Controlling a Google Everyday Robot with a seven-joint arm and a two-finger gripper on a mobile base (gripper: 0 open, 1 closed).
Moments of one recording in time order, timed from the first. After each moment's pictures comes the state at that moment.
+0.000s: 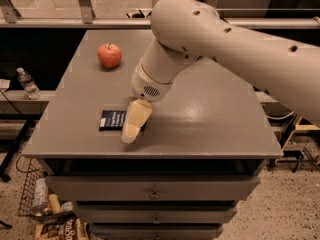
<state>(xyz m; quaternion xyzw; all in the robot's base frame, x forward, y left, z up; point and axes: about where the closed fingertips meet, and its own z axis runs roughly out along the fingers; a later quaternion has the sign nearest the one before) 0.523 0.073 0.833 -0.68 0.69 0.16 0.20</state>
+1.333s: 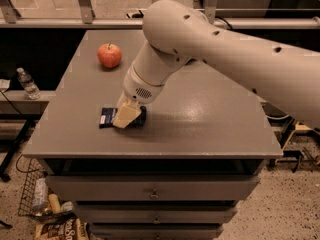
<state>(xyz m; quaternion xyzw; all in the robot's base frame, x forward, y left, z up) 0.523 0.092 0.825 -0.68 0.69 0.17 0.19</state>
